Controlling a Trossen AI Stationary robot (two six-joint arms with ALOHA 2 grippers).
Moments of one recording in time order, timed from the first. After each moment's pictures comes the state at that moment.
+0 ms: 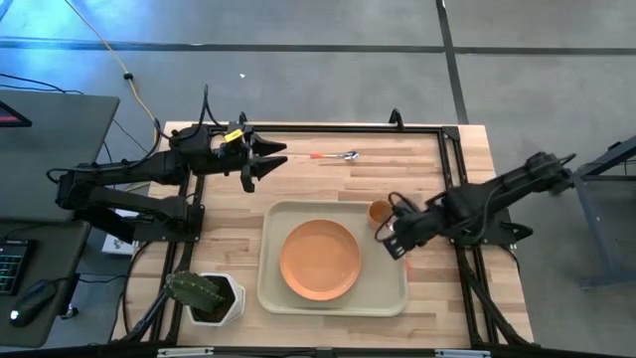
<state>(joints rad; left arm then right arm) 0.18 0.95 0.89 0.11 0.02 -0.35 0.40 1.29 1.20 -1.12 0.03 1.40</state>
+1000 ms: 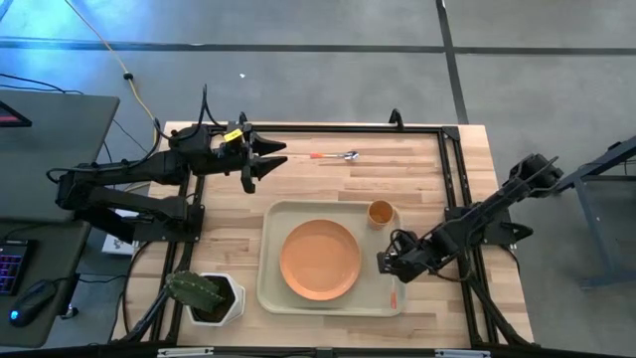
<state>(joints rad) 0.18 0.95 0.89 0.12 0.01 -0.30 0.58 1.38 0.79 -0.56 0.05 2.09</state>
